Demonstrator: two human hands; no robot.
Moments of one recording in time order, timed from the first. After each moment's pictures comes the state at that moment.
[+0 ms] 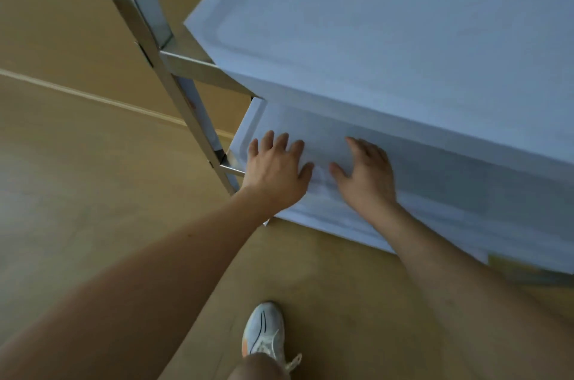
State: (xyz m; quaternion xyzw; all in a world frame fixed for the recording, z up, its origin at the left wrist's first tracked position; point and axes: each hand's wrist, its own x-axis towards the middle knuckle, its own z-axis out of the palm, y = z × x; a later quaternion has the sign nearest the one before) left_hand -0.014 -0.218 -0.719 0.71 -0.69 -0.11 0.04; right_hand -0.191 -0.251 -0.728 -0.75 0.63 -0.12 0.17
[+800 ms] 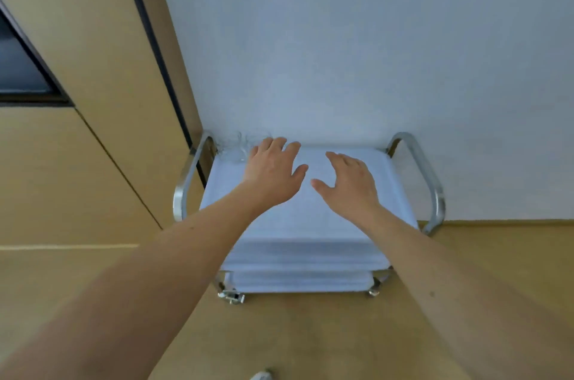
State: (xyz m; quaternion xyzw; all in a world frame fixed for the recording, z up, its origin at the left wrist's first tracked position) left_hand -0.132 -0.160 -0.185 0.57 -0.81 -0.02 0.13; right_hand -0.310 -0.133 -0.212 -0.69 0.69 -0.17 0.10
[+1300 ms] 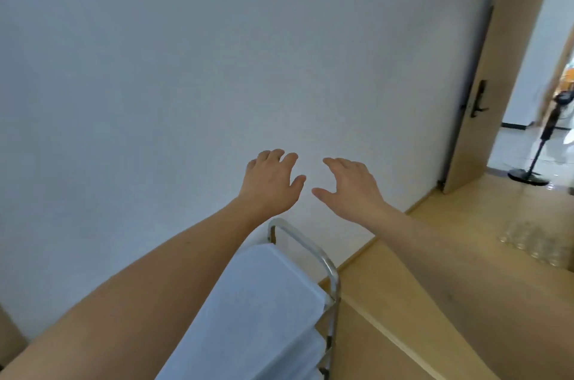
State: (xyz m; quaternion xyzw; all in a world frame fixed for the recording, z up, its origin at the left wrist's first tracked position) left_hand -0.314 -0.217 -0.019 0.26 -0.94 0.03 0.24; right_hand -0.449 -0.086 -0.034 -0.48 0.85 -0.22 -0.11
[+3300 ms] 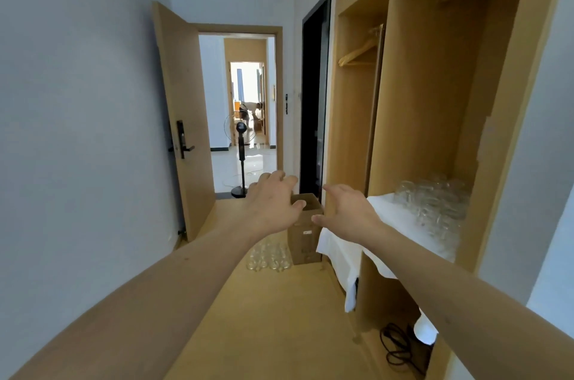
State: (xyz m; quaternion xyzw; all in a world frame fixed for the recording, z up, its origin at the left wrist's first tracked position) left_hand -1.100 0.058 0.013 -0.25 -0.94 -0.12 0.19; right_hand -1.071 0.243 -0.016 0.01 0.97 -0.18 -0.19
